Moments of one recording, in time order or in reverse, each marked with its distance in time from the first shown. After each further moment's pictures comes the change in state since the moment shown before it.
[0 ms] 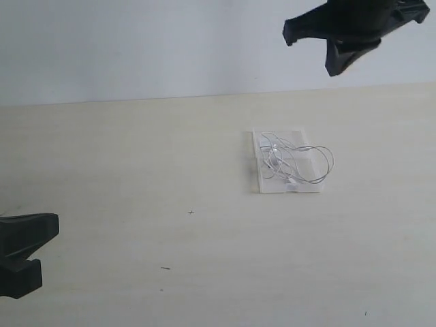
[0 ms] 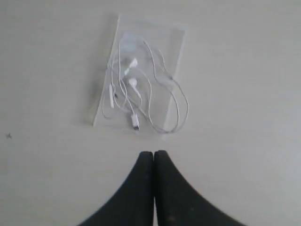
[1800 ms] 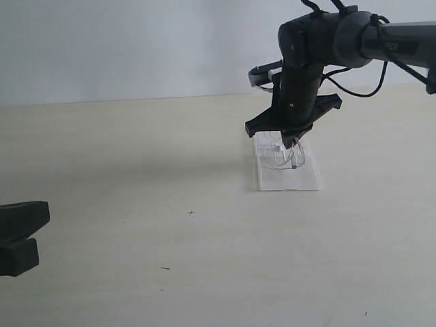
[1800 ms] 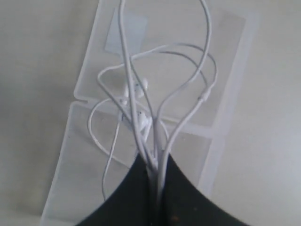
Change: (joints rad) left arm 0.000 0.000 -0.023 -0.036 0.071 0.000; right arm 0.008 0.526 -0.154 -0.067 -0.191 -0.011
